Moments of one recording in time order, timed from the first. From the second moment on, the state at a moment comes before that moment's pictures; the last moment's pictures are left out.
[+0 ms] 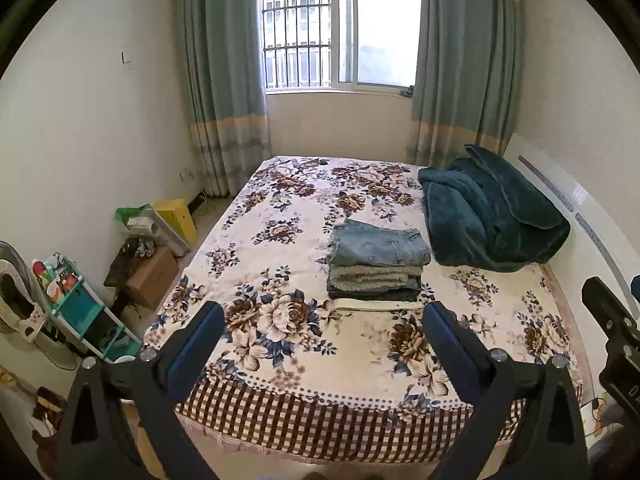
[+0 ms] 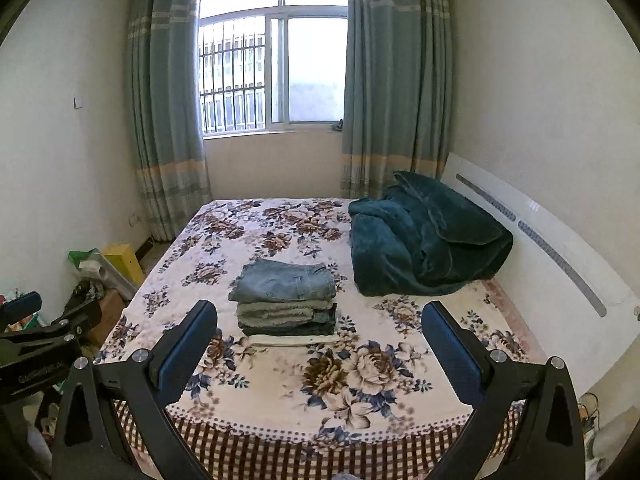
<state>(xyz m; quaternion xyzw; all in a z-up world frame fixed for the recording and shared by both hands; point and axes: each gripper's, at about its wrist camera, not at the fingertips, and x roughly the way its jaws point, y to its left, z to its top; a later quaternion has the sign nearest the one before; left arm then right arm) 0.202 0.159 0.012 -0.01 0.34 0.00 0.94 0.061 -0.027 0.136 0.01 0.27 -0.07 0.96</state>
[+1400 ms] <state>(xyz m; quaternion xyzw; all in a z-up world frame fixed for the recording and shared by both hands) 0.212 0.151 0.002 0.01 0.34 0.02 0.94 0.119 -0.037 0.088 0.02 0.32 -0.06 0.95</state>
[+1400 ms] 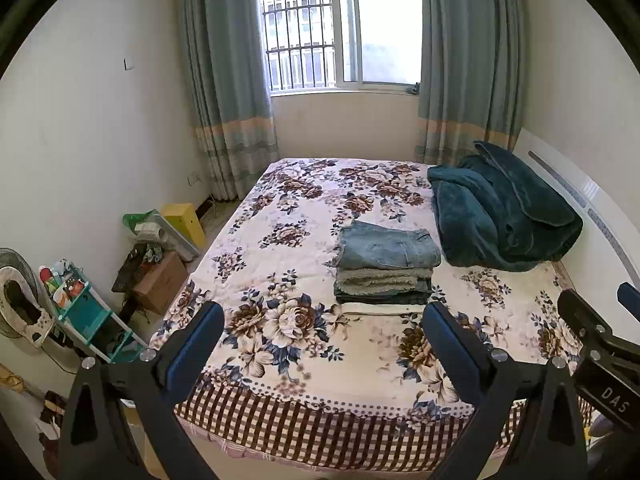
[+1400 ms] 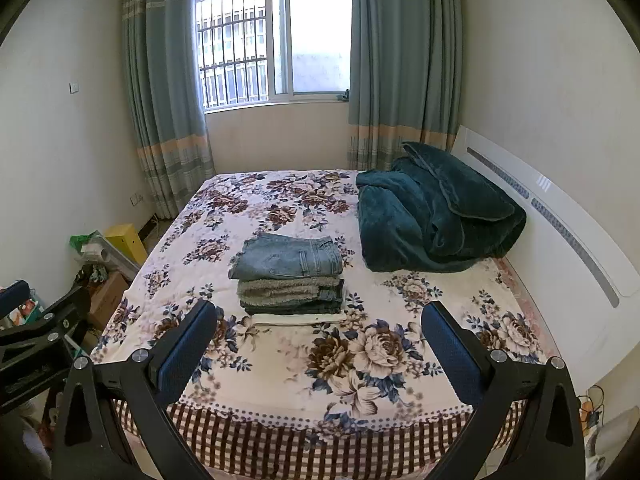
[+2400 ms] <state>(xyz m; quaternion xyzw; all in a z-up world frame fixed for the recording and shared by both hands) 0.212 0.148 0.004 0.01 0.33 0.02 0.94 0.113 -0.034 0.075 0.01 0.33 -0.05 0.94</state>
